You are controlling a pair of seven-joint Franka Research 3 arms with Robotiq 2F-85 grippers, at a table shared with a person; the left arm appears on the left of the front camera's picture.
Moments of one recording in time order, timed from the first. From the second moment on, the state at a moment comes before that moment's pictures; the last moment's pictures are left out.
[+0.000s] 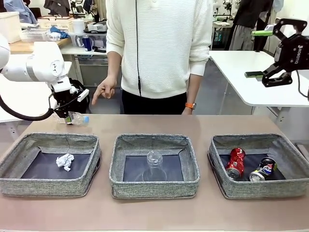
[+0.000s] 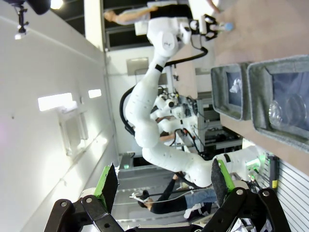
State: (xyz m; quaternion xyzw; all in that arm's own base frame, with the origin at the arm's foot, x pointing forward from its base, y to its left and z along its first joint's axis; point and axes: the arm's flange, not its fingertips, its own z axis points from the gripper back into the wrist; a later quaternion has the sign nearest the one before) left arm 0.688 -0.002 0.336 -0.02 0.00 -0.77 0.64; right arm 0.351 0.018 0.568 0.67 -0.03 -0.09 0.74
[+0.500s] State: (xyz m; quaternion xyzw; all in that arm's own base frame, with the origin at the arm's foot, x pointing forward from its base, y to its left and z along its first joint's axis) left arm 0.607 0.022 0.463 -0.18 0.03 -0.62 0.76; right arm 0.351 0.019 0.569 0.67 -0.03 -0.09 0.74
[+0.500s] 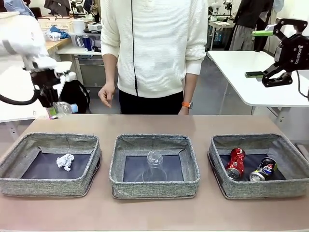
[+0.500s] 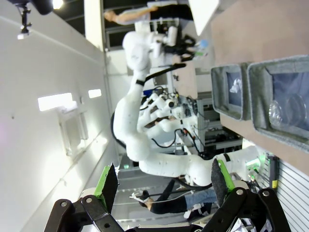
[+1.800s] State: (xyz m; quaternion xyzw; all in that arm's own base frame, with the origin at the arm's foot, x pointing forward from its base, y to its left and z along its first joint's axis) left arm 0.465 0.049 0.556 -0.30 -0.05 -0.47 0.83; right arm 0.351 0.018 0.568 0.67 -0.03 -0.09 0.74
